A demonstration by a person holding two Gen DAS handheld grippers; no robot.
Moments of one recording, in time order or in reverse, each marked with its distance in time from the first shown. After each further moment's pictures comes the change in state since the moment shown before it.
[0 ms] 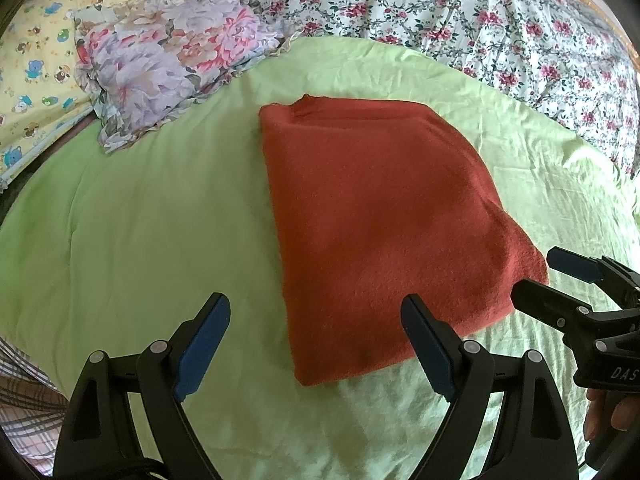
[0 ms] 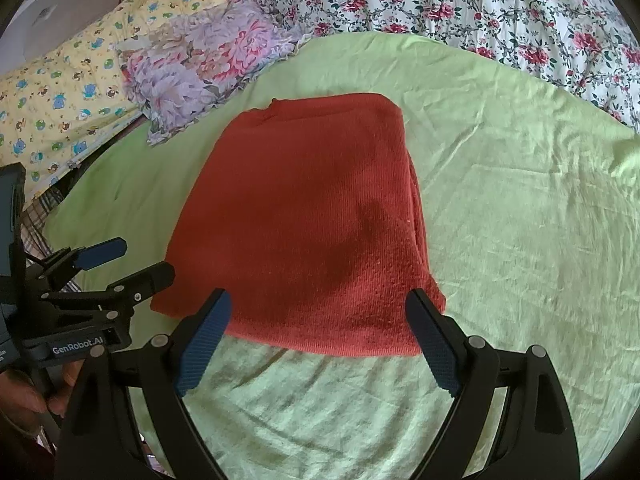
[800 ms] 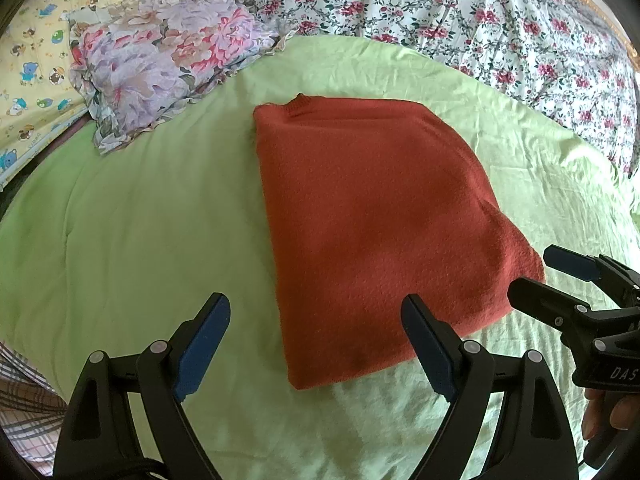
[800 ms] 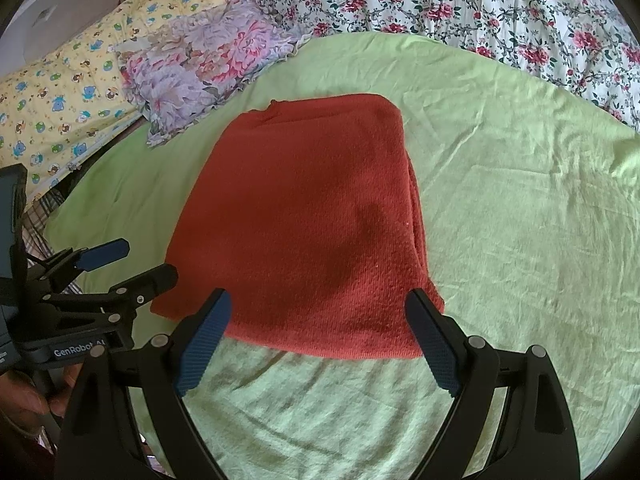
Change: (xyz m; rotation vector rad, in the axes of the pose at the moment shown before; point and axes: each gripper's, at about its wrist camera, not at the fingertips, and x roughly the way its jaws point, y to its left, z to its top) left arm 0.002 -0.001 0.003 0.007 0.008 -0.012; right arm 0.000 -0.001 0.004 -0.002 -0.001 0.002
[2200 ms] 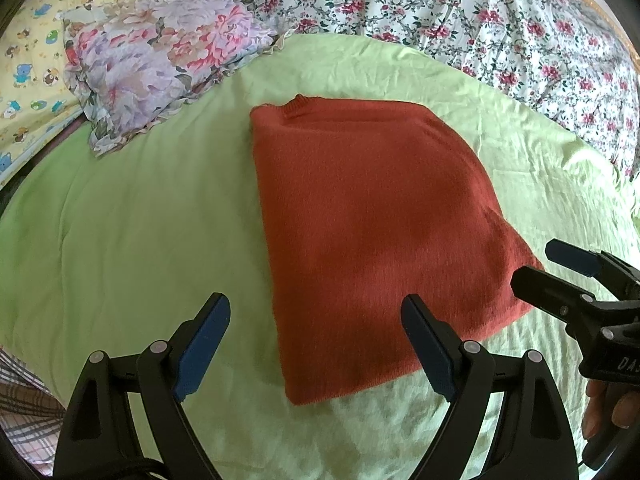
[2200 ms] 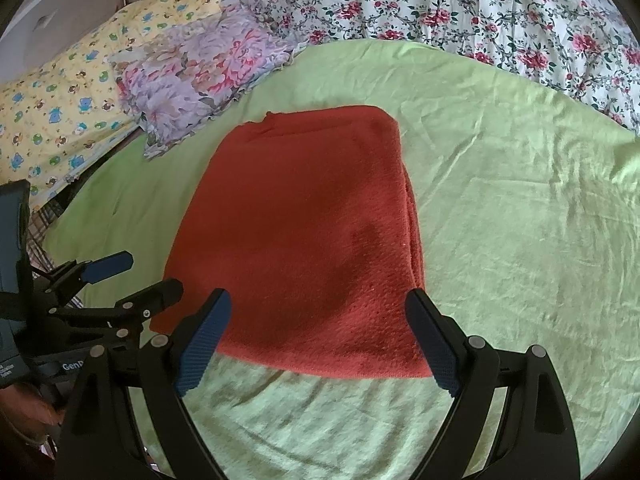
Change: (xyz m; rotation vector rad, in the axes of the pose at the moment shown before) left arm 0.007 0.000 0.011 -0.009 0.010 -0.005; right arm 0.003 -0.004 0.010 0.025 -0.022 -0.002
